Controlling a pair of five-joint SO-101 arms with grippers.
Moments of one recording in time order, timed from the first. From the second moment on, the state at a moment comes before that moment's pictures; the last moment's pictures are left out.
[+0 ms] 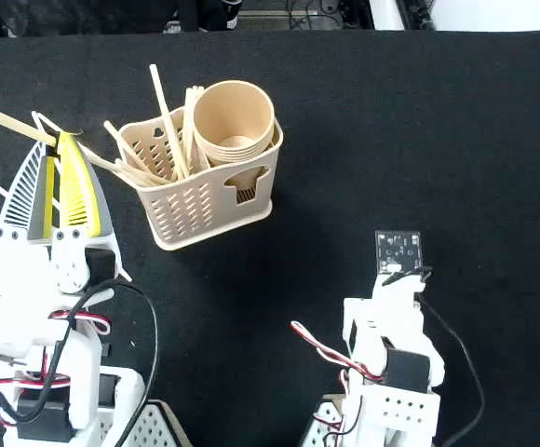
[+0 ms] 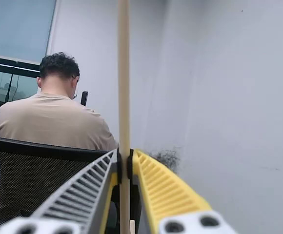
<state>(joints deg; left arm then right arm) -1.8 -98.2 64.3 15.3 7.8 10.5 -103.3 97.0 74.0 8.0</state>
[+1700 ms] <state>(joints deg) -1.8 -98.2 64.3 15.3 7.8 10.5 -103.3 97.0 74.0 8.0</state>
